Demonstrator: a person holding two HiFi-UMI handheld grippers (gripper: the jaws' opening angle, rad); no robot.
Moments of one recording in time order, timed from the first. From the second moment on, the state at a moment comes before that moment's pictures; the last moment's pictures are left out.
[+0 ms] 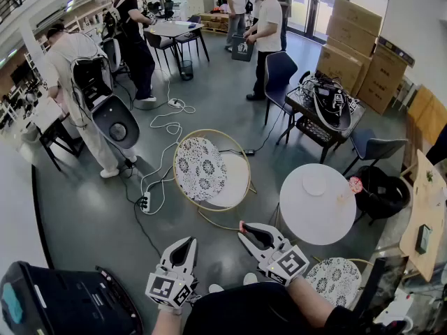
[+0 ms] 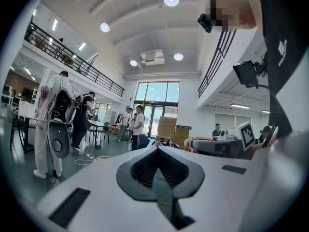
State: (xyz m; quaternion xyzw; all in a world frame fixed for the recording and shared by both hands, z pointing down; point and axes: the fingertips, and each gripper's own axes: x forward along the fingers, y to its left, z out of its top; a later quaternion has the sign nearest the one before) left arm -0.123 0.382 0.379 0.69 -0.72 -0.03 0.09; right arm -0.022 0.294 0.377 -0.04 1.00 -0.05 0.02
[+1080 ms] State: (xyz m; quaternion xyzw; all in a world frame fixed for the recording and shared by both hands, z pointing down) left arm -0.067 0.273 0.411 0.69 -0.71 -0.01 0.11; right arm 0.024 0.192 0.407 -0.04 1.00 -0.07 0.02
